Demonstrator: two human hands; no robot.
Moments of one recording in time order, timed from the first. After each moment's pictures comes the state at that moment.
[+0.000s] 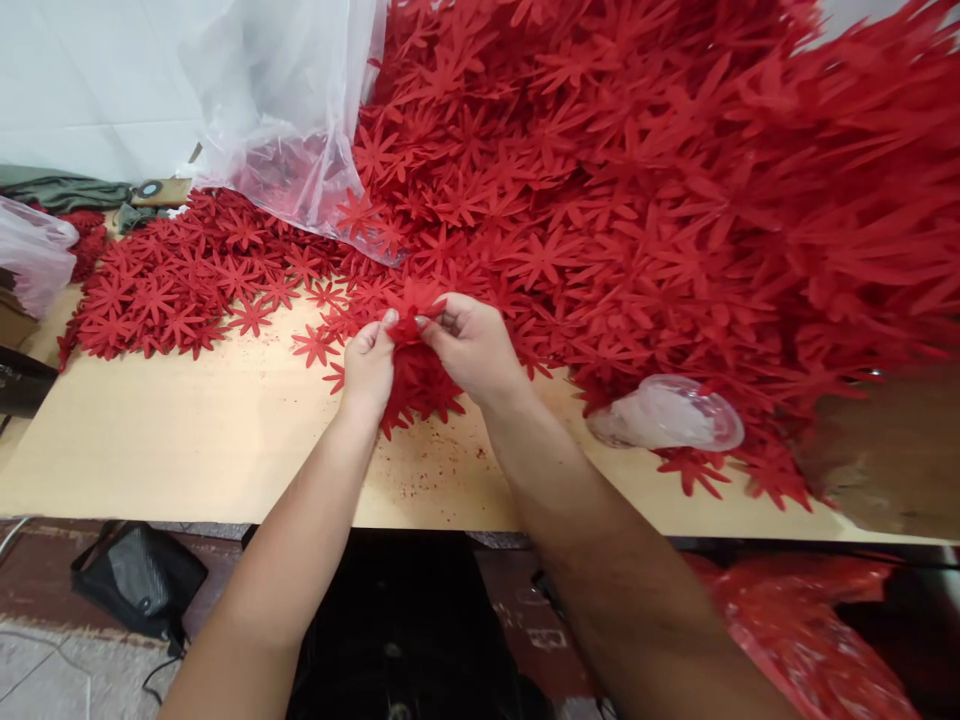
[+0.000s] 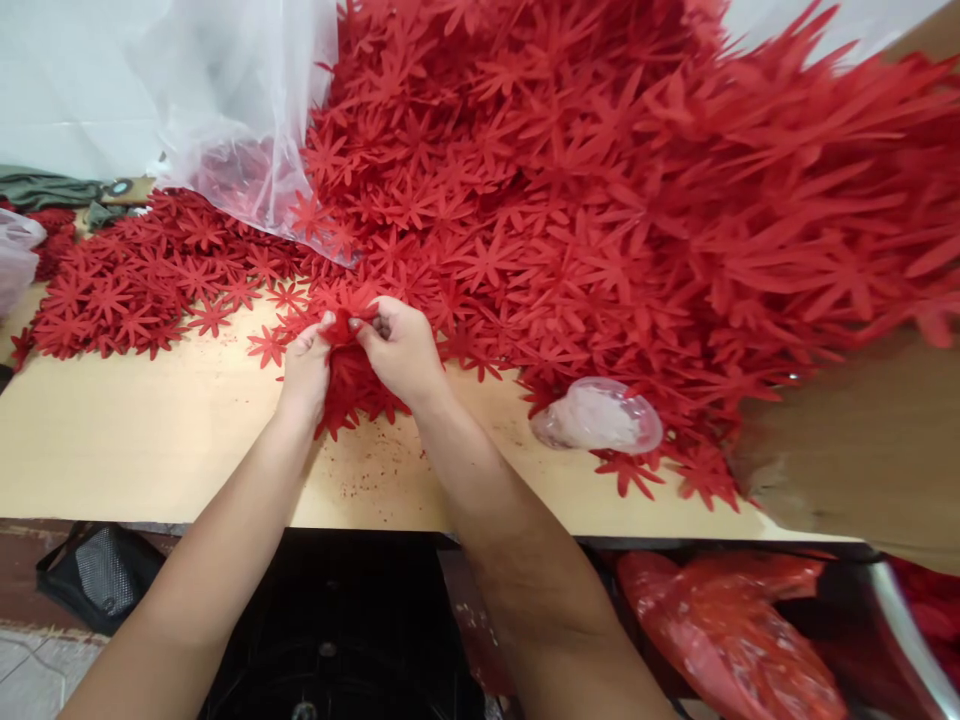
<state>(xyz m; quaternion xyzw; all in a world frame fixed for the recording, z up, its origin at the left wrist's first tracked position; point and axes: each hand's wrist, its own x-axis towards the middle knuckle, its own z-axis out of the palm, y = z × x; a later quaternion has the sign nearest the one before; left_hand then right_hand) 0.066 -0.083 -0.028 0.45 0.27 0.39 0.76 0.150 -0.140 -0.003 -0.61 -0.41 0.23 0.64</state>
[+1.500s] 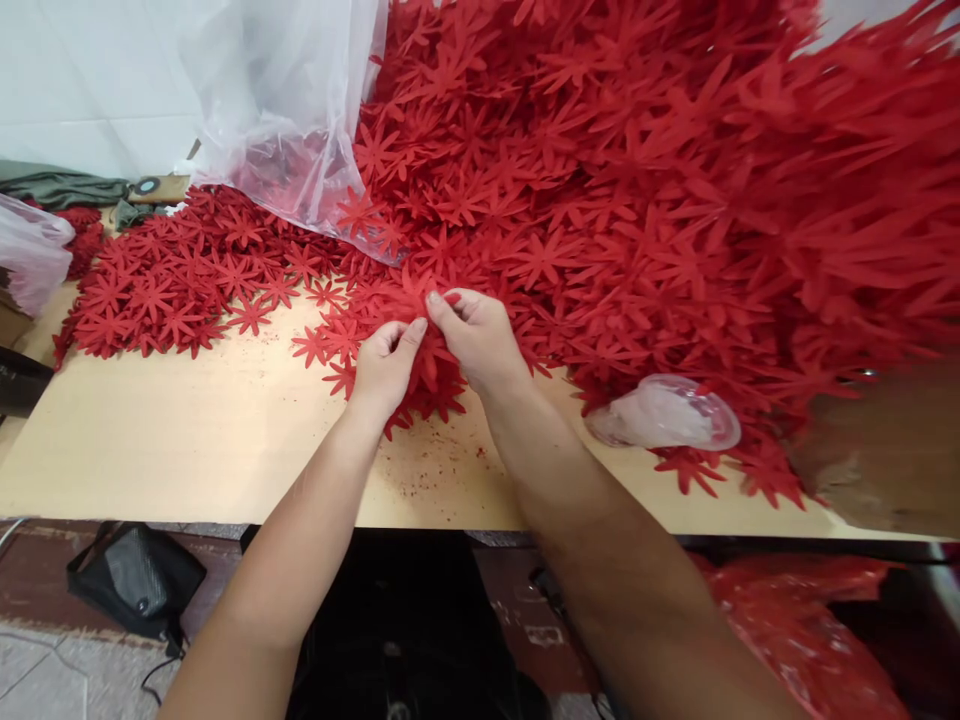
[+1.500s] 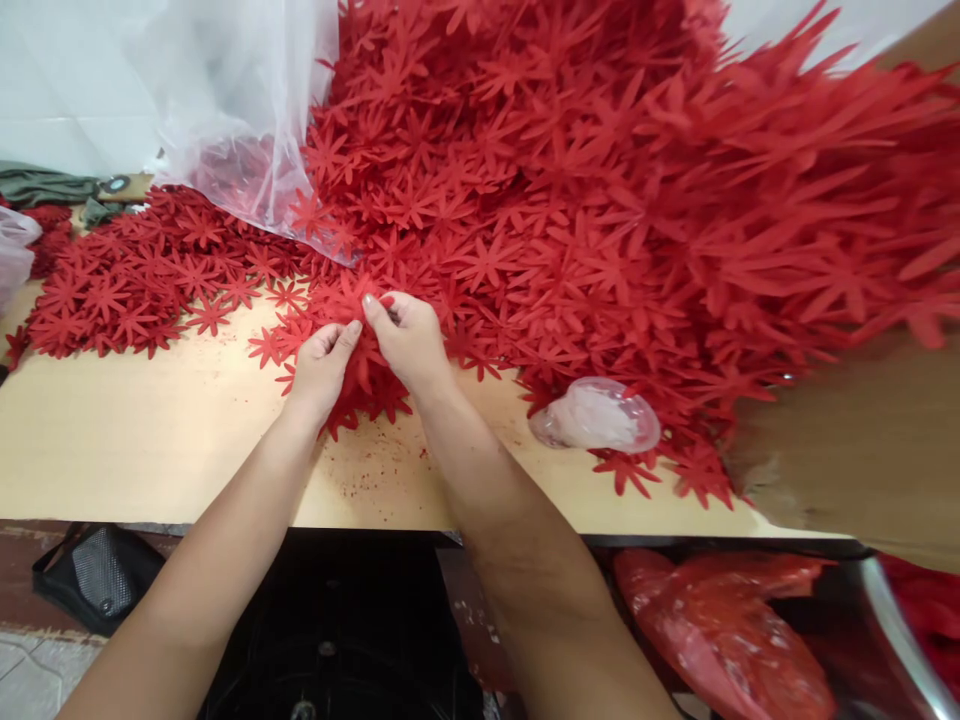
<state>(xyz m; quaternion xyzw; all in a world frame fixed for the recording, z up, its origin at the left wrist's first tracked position) 0.065 -0.090 -0.017 0.56 0.27 0.36 0.69 0.164 -0.134 -0.006 -0.63 -0.35 0.21 0.66</state>
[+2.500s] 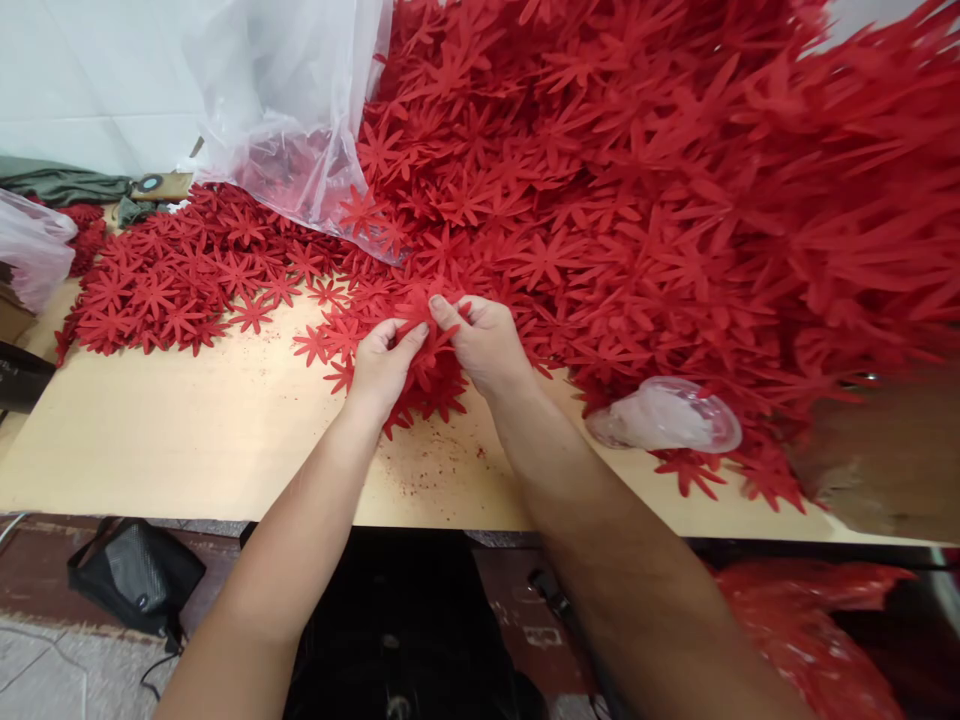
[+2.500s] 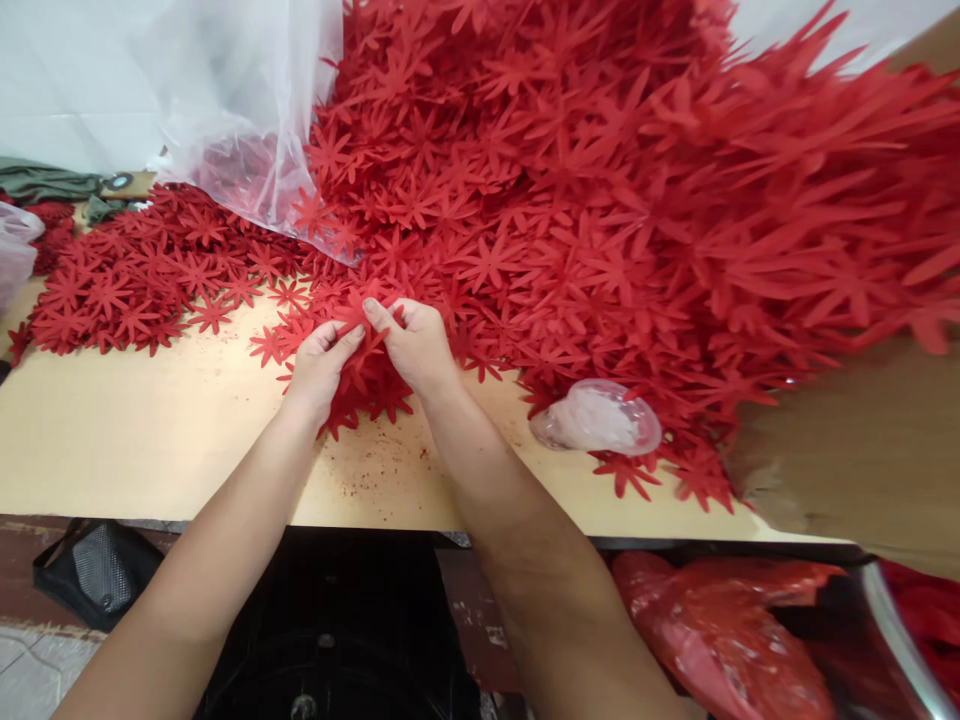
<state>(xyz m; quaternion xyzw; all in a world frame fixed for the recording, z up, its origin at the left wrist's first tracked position) 0.066 -0.090 -0.020 0.46 0.24 0.35 0.78 0.165 -0.140 -0.007 -0.63 -0.34 0.22 0.66</state>
